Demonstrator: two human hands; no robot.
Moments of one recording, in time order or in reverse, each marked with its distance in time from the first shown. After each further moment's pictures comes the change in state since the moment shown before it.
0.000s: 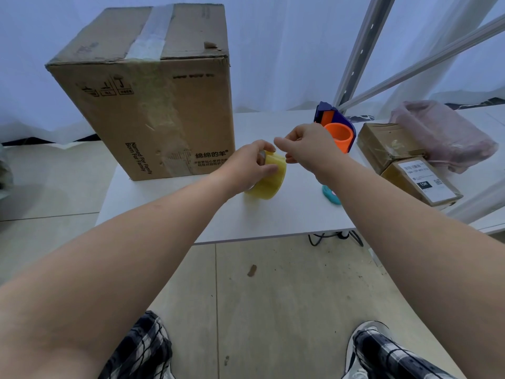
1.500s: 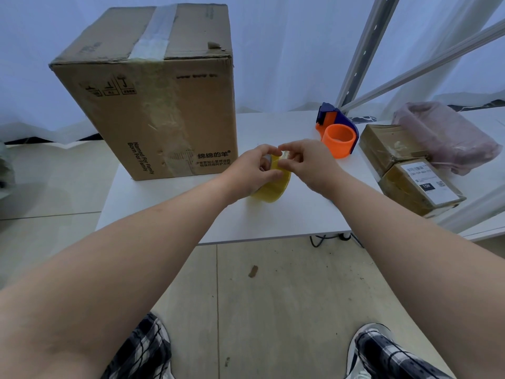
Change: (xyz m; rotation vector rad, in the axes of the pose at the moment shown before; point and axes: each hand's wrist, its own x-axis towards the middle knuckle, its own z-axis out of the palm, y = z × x) left_hand -0.006 -0.006 0.003 -0.090 -0.053 0.061; right_hand 0.005 0.036 0.011 -0.126 -0.039 -0.258
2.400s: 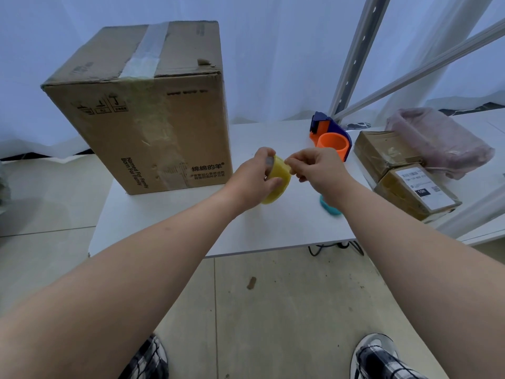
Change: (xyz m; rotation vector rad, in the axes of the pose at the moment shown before) left_hand 0.009 0.009 0.013 0.233 0.115 0.081; right_hand -0.004 0.012 -0.017 0.403 0.079 0.175
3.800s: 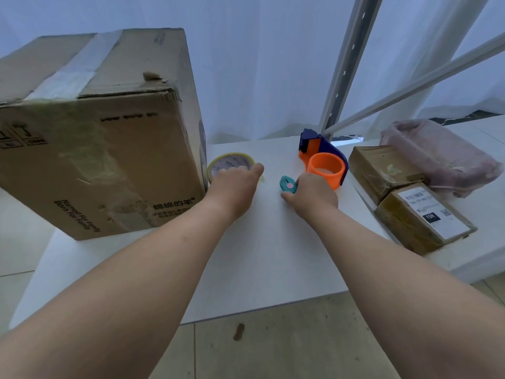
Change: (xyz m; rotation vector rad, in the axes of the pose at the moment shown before) left_hand 0.101 -0.033 0.019 0.810 0.064 0.161; right_hand 0.087 0.065 0.008 -0.764 0.110 0.221
